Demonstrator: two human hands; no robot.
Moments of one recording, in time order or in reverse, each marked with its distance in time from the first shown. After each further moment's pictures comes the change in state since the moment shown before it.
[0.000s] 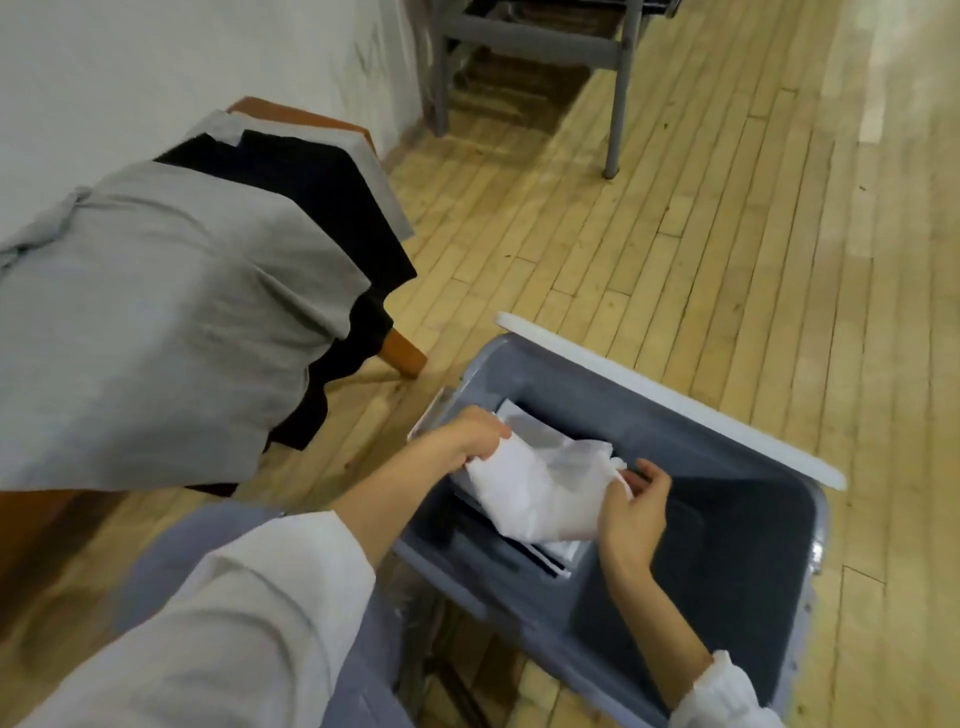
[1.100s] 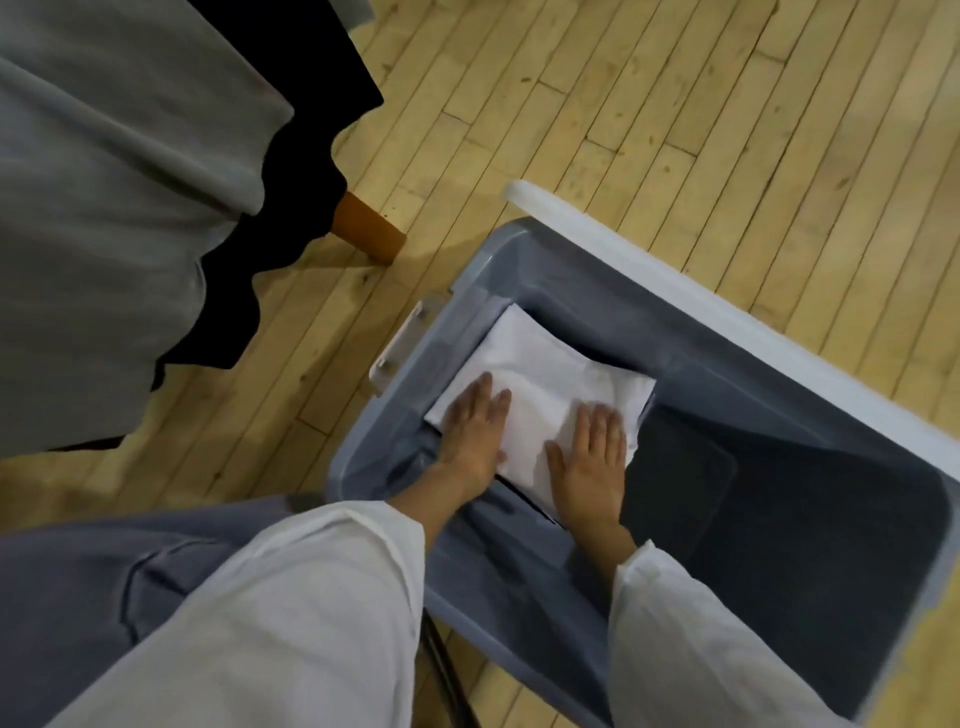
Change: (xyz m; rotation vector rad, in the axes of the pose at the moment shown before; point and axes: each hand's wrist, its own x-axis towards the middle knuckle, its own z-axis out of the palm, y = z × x) left_hand 0.153 -0.119 0.118 0.610 0.040 0.169; right_hand 0.097 0.169 0.088 -1.127 -0.413 -0.504
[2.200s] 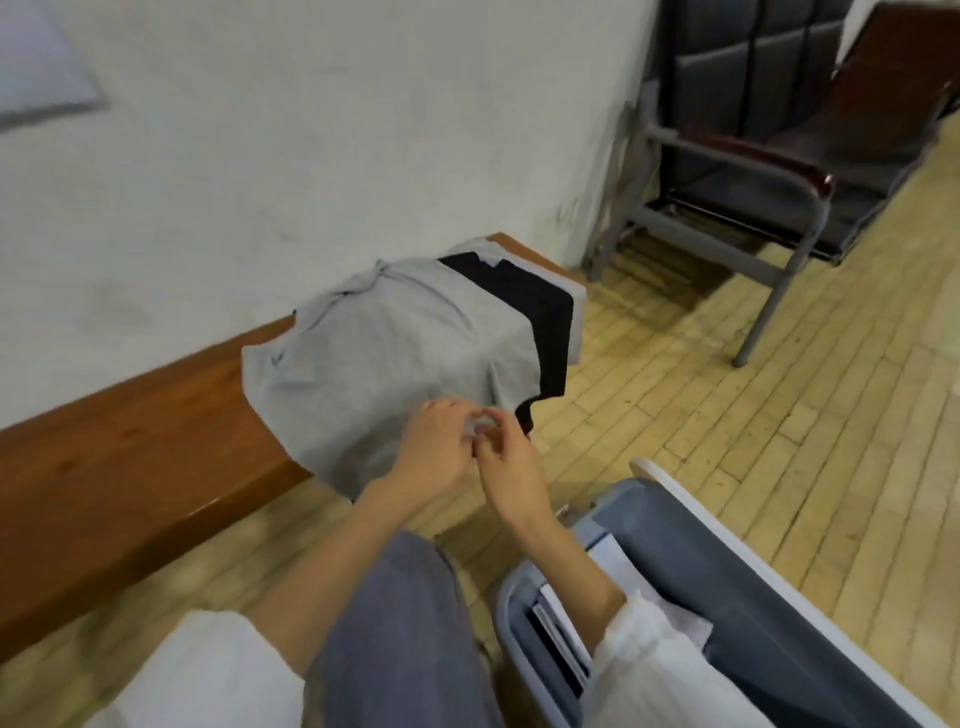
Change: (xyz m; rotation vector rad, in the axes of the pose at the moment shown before) left_hand -0.275 -0.151 -0.251 -0.381 0.933 -0.051; right_hand -0.114 -0.362 -0.247 0.687 -0.020 -0.552
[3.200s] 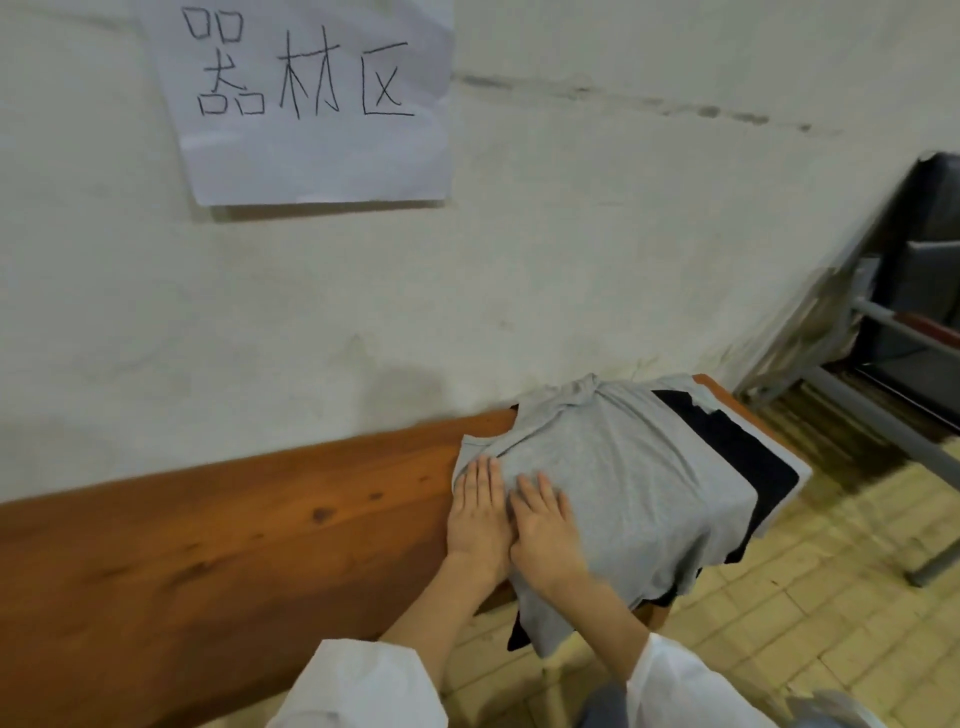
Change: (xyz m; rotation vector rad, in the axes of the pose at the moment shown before) left_hand -0.012 -0.199 -0.075 0.481 -0.055 -0.396; right_hand 0.073 -0.101 0.204 -1.038 -0.471 -0.355
